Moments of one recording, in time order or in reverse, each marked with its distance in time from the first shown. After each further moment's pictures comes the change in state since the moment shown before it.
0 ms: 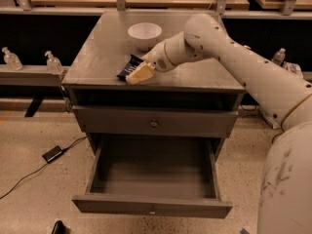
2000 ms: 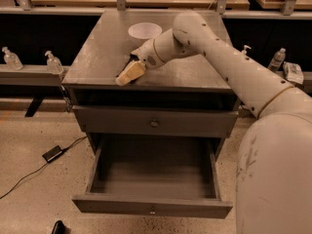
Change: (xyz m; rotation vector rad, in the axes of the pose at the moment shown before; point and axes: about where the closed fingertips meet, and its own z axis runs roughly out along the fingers) arm -0.027 0.004 0.029 -0.083 -0.040 -0.039
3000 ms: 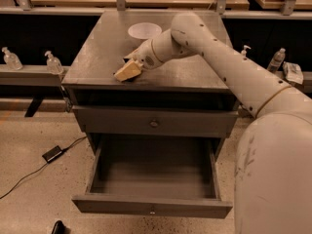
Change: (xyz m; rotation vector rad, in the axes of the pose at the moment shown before) arm 0.000 0.003 0.007 -0.011 0.001 0.000
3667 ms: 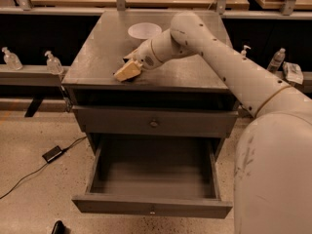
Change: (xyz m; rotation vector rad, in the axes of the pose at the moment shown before) arm -0.002 0.000 -0.001 0.000 0.000 0.000
